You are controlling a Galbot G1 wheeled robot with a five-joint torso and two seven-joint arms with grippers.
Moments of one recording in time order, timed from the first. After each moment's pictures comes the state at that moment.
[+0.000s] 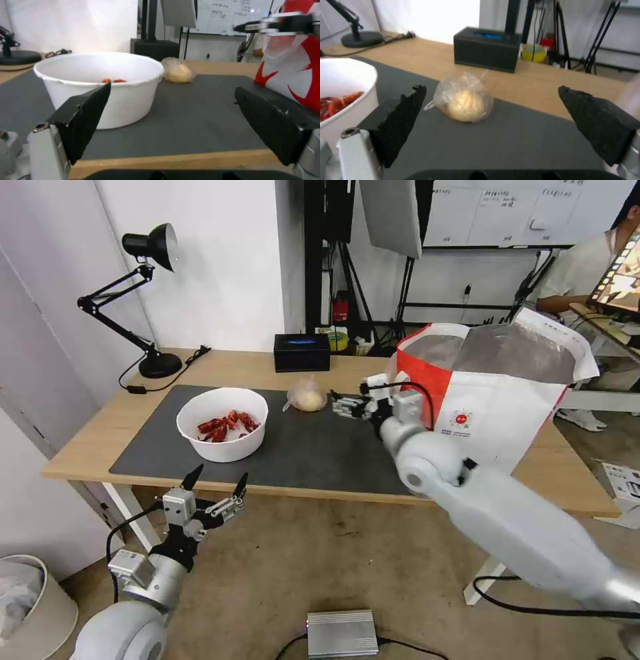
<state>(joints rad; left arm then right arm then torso) 1.60 -1.09 -0.53 -2.20 -0.48 -0.02 -0.01 -0.33 1.00 -0.38 1.72 0.96 -0.38 0.53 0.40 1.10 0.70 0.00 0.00</state>
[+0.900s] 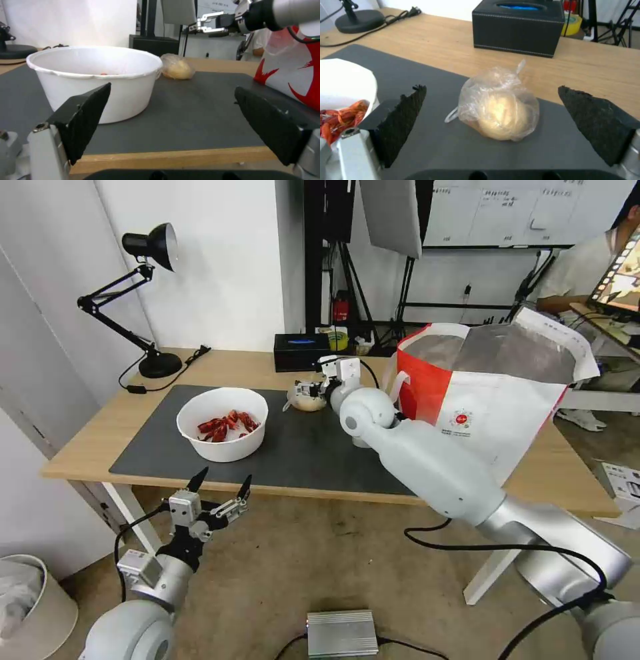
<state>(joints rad) 1.59 -1.09 -0.51 -2.17 -0.48 -0.03 -0.01 -0.15 1.28 -0.42 1.34 1.04 -0.50 0.47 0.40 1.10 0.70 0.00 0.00</state>
